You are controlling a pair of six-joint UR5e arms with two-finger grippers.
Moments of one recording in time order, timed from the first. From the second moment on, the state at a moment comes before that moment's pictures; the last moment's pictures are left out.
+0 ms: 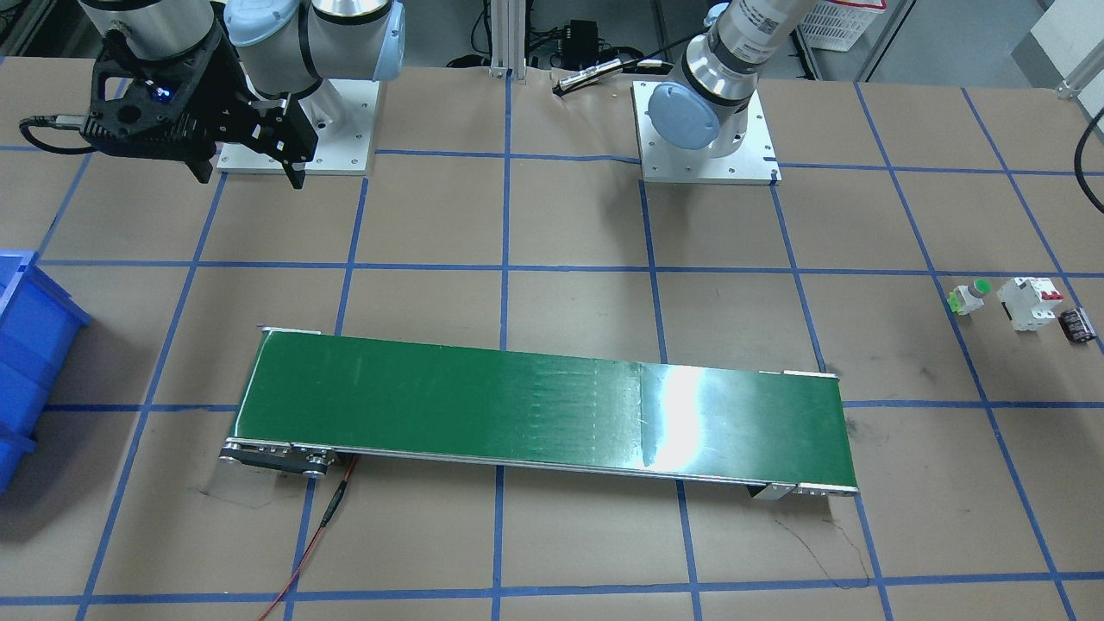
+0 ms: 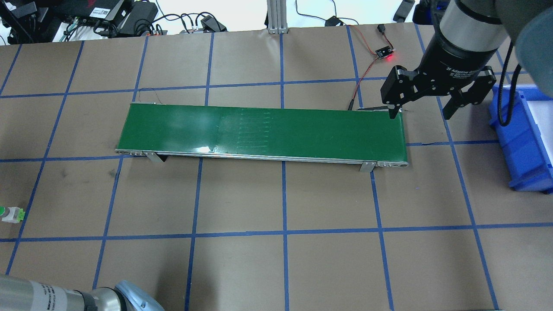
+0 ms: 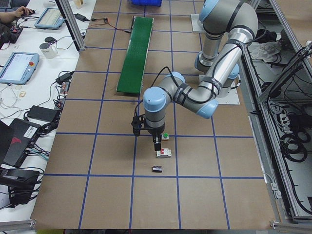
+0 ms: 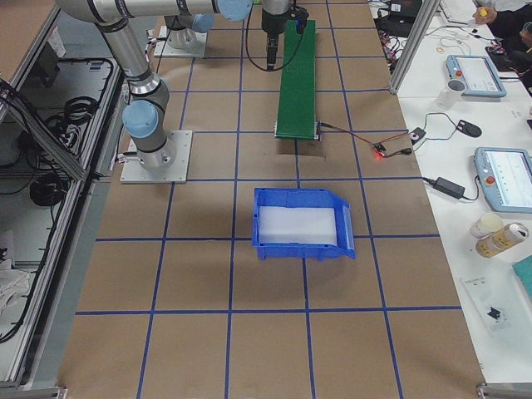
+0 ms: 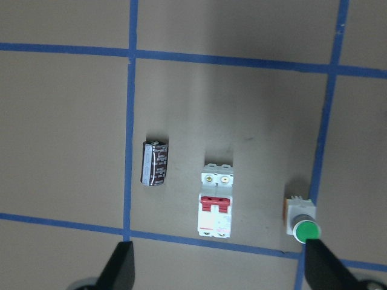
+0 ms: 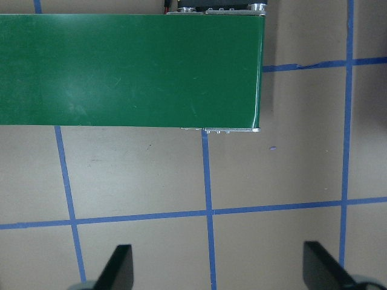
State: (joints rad) left arm -0.58 -1.89 -1.53 -1.22 1.67 0.89; right arm 1.56 -1.65 1.60 -1.47 -1.56 0.05
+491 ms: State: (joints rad) left arm -0.47 -2.09 -1.48 -1.06 1.57 1.04; right arm 1.56 -1.65 1.60 -1.47 -1.56 0.05
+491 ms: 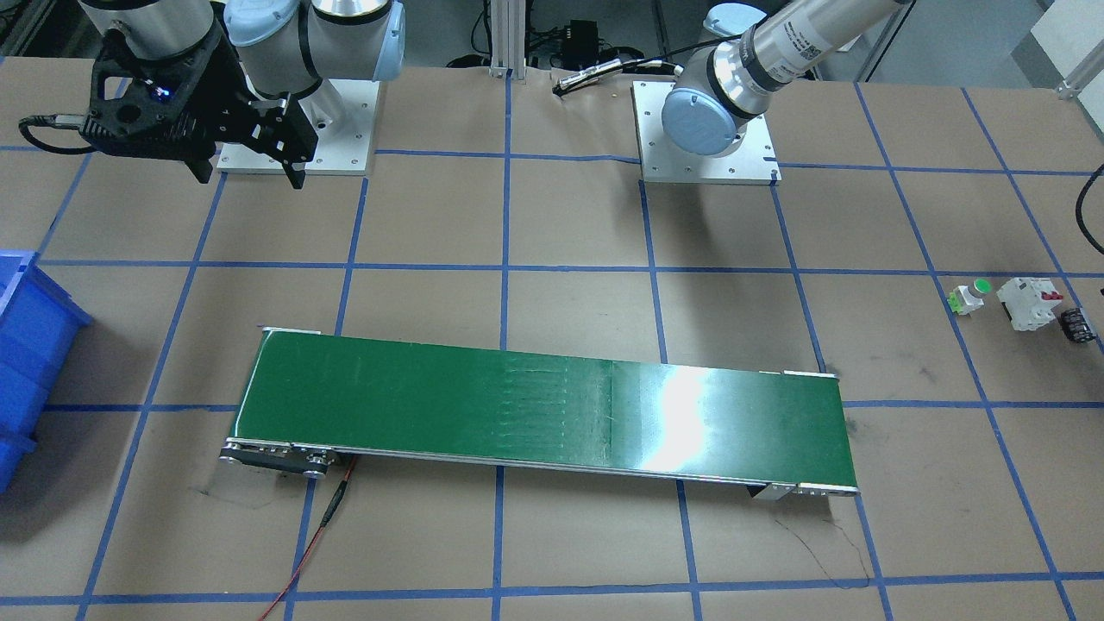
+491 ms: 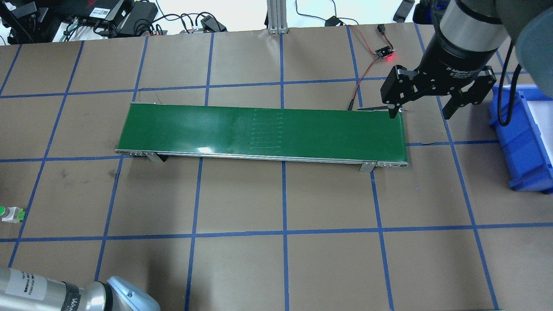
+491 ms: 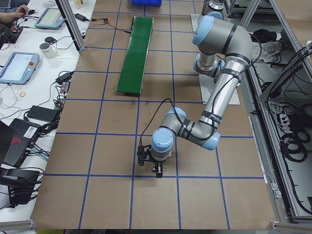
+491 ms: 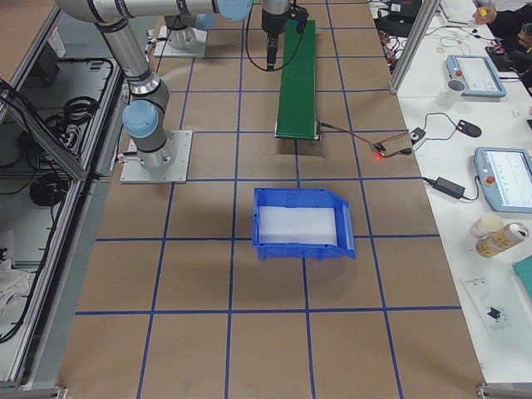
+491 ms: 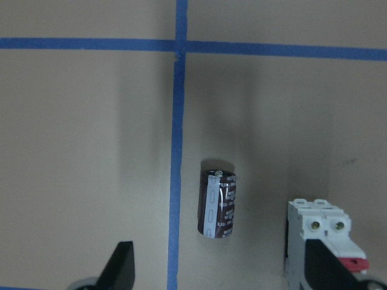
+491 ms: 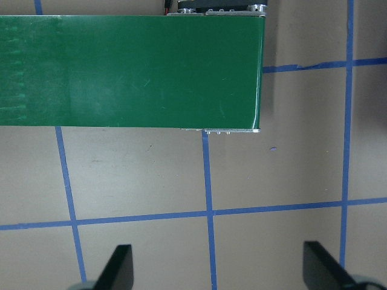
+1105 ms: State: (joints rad) left arm -0.46 -2.18 -1.47 -1.04 1.53 1.04; right arm 1.56 -1.65 1.60 -1.47 -1.56 0.05
